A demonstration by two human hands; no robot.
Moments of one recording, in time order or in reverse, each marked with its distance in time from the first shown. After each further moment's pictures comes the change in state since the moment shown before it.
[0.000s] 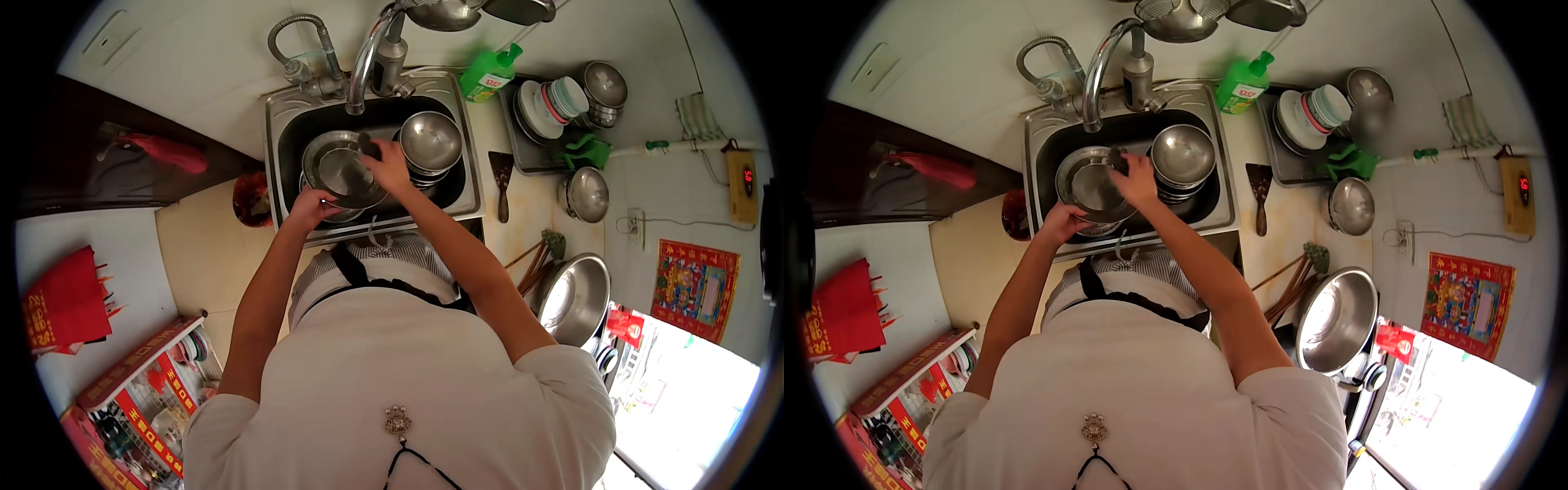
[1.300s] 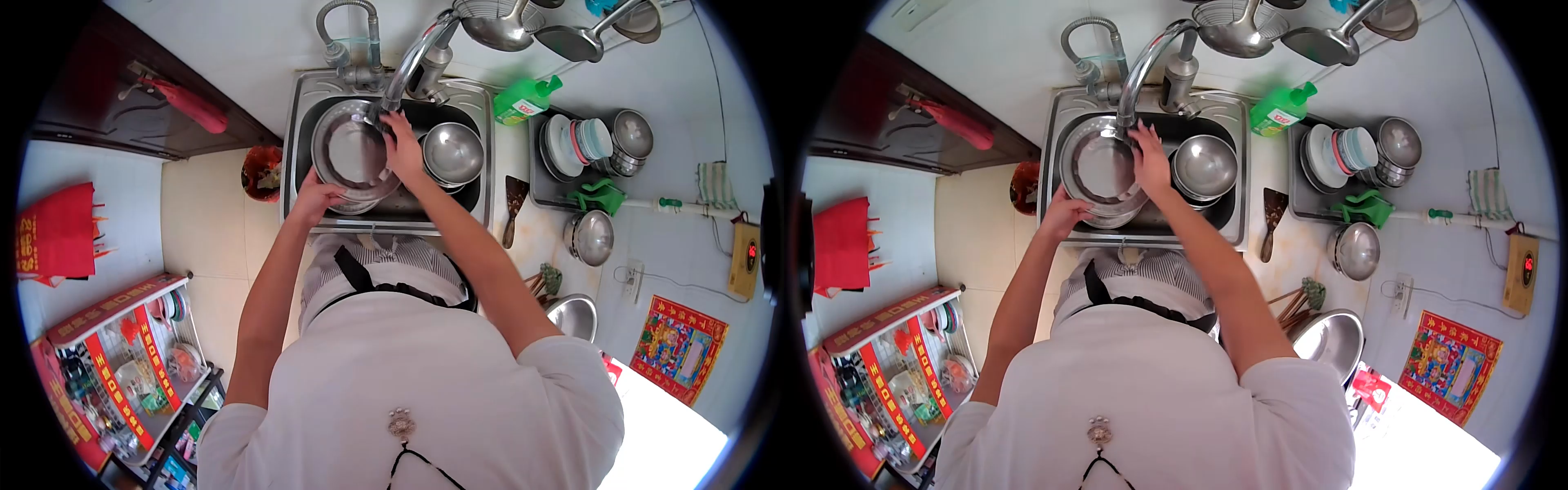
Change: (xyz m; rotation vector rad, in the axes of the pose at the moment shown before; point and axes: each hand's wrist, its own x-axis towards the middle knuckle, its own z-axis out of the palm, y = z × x) left_hand -0.033 -0.004 0.003 0.017 -0.028 0.307; right_hand 0.042 -0.015 0.004 0.016 0.025 -0.491
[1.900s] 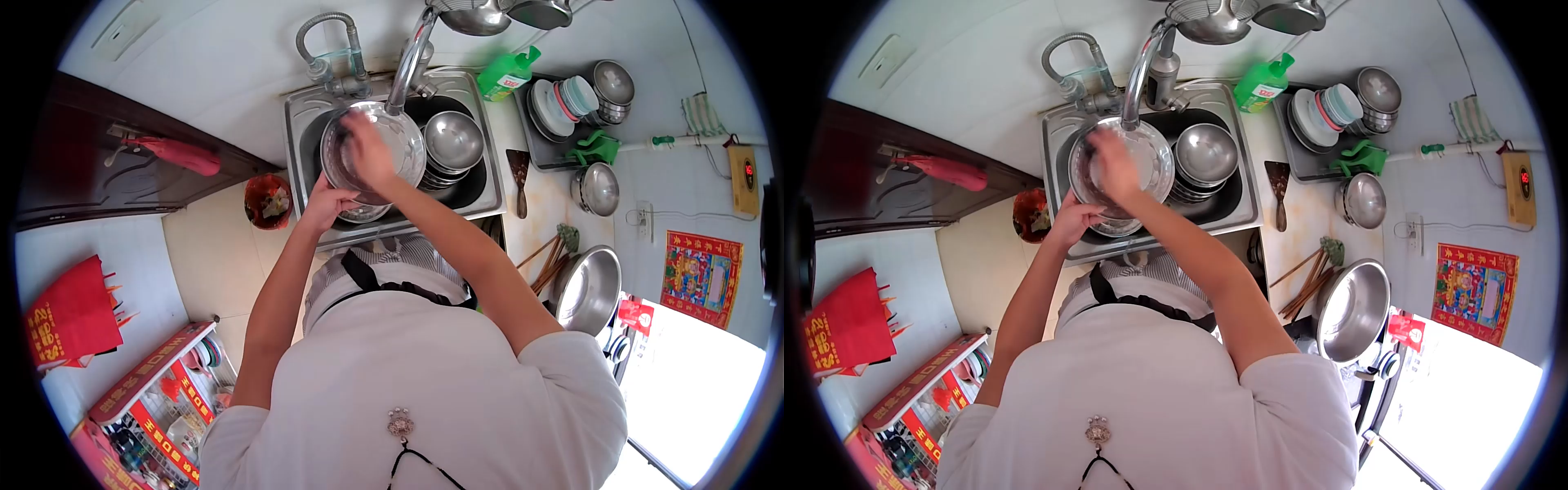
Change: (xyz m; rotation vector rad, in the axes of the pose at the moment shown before) left_hand 0.014 0.037 -0.011 0.001 -0.231 -0.121; right_hand 0.017 -0.083 0.043 0.012 0.117 0.022
